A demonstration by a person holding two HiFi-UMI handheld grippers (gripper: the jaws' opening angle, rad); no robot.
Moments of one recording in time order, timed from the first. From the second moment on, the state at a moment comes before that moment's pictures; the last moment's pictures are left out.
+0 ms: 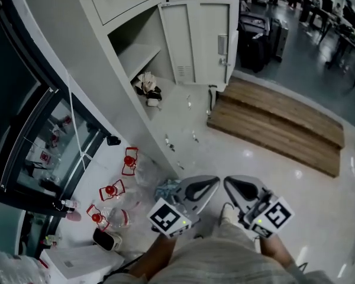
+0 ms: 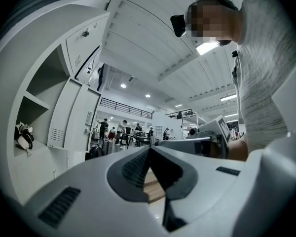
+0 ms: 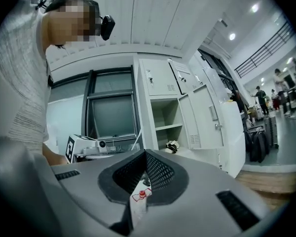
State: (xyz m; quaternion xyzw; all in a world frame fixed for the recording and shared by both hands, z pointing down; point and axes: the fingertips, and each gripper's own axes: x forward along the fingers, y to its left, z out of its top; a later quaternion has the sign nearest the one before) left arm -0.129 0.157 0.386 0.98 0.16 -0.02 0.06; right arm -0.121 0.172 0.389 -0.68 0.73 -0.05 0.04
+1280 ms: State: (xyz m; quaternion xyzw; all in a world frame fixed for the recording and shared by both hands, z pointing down) left arm 0.042 0.084 0.375 1.00 0.03 -0.01 0.03; right arm 0.045 0.093 0.387 -0.56 0.83 -0.06 0.01
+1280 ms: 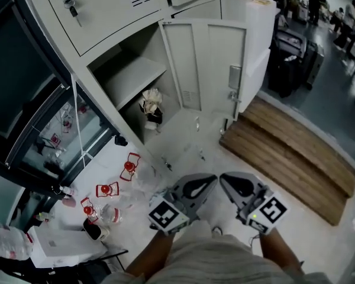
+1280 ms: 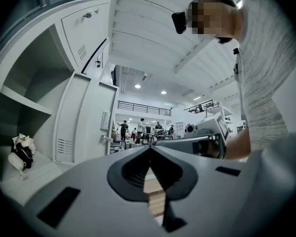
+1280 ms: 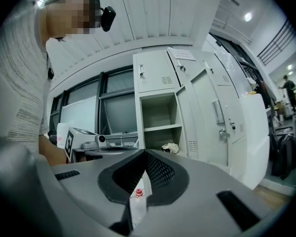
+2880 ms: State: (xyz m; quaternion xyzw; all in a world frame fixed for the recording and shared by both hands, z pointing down) left arm 0.081 -0.201 0.380 0.97 -0.24 -0.03 0.03; right arm 0.097 -0.174 0.378 -0.44 0.90 -0.03 -0.04
